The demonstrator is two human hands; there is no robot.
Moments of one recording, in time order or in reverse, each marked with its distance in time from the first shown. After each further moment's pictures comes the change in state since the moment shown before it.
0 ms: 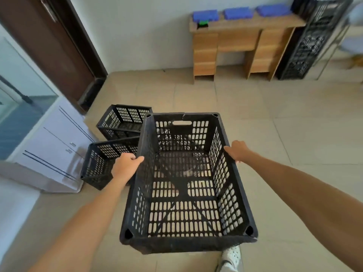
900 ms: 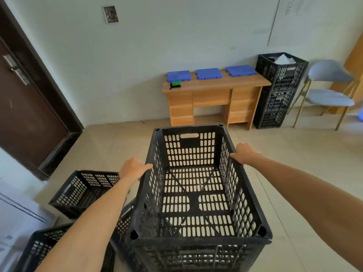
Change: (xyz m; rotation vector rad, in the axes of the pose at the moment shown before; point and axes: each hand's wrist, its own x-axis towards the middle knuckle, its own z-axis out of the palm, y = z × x) left_hand 0.268 0.393 0.042 0.091 -0.092 0.220; right_hand 0.331 0.076 -0.309 -0.042 0.272 0.022
